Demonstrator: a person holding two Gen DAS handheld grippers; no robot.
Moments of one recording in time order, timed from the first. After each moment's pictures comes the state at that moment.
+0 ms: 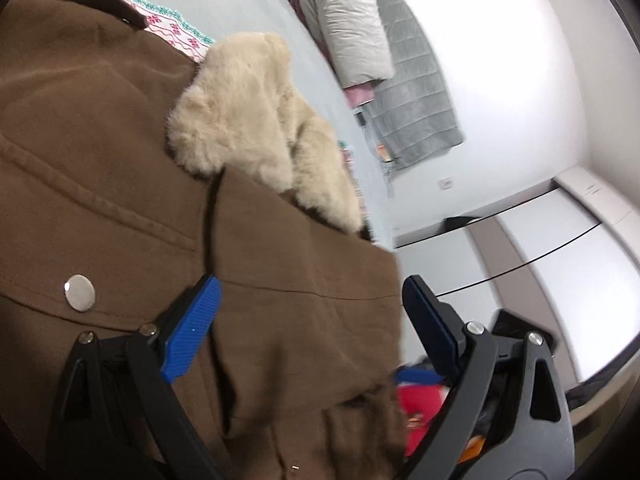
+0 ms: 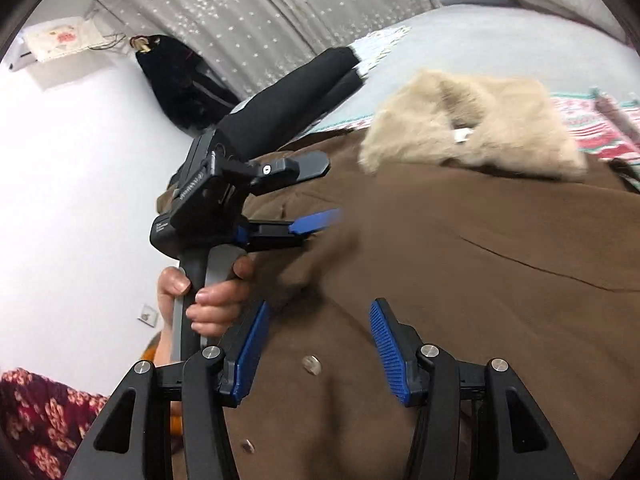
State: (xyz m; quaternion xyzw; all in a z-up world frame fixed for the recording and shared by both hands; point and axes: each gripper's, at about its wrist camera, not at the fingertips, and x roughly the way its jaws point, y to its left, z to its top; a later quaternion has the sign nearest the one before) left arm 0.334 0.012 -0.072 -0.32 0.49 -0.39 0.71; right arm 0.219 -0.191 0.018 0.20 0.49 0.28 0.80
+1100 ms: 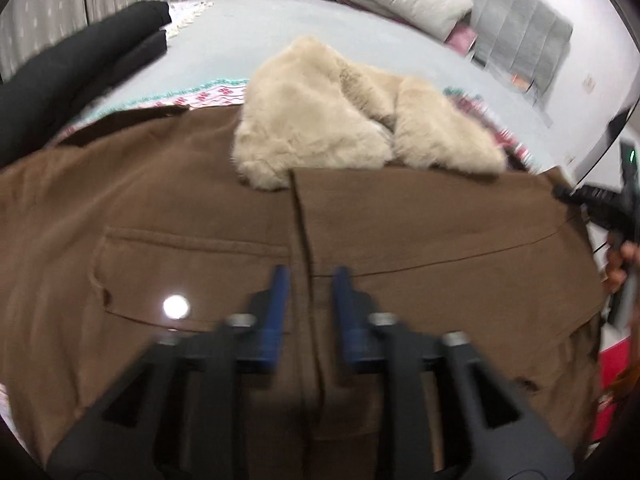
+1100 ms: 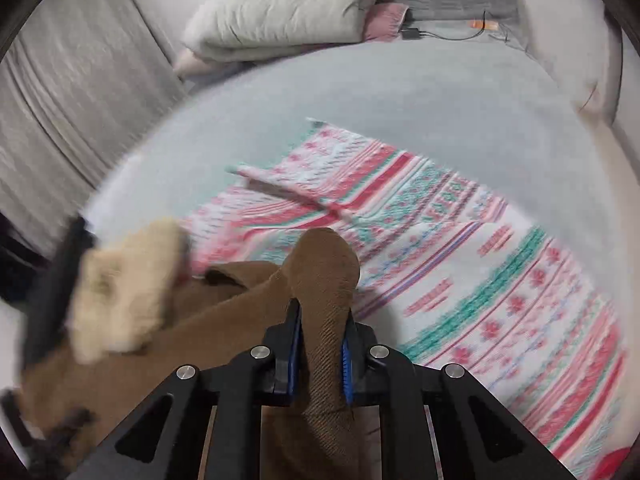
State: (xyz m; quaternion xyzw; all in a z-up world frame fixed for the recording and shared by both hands) left arm 0.306 -0.044 -0.046 0.04 0.49 -0.17 0.86; right arm 0.266 -0.420 -0.034 0.26 0.48 -0.15 0.83
